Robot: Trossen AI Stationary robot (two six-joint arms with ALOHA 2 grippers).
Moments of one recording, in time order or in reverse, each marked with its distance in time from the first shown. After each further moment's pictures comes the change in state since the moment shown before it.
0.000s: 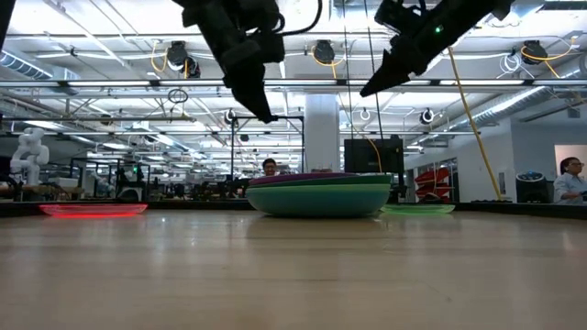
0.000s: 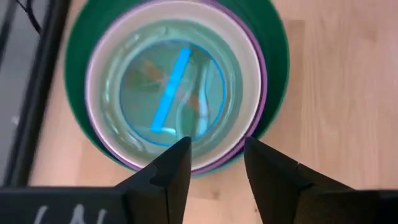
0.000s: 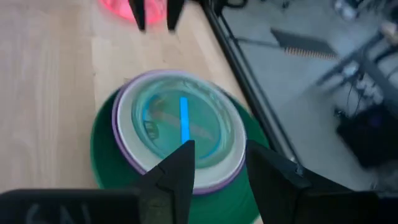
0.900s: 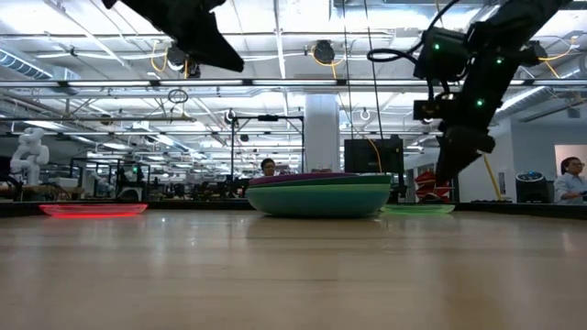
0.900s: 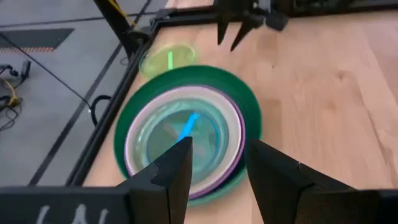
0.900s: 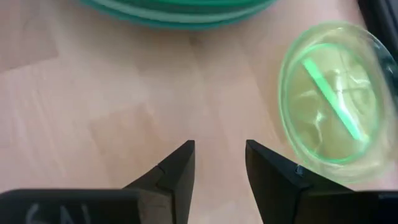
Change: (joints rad) left arm -0.132 -0.516 -0.475 0.449 -0.142 -0.049; right arm -0.200 0.003 -0.236 -0.292 -0.121 0.164
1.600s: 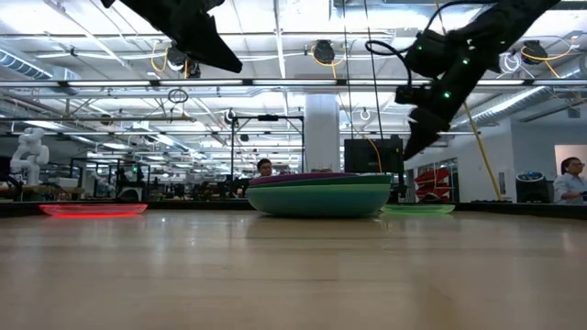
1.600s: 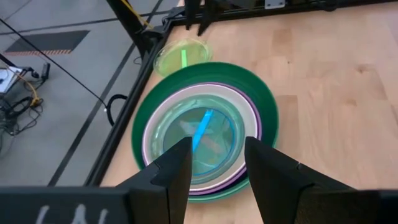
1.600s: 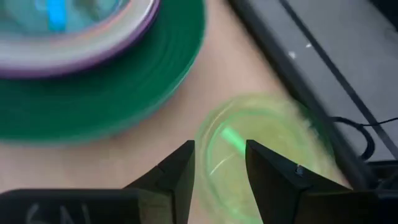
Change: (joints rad) left arm 0.013 -0.007 0.000 -0.009 -0.046 0.039; right arm -0.373 0.036 0.127 0.155 -0.228 -0.186
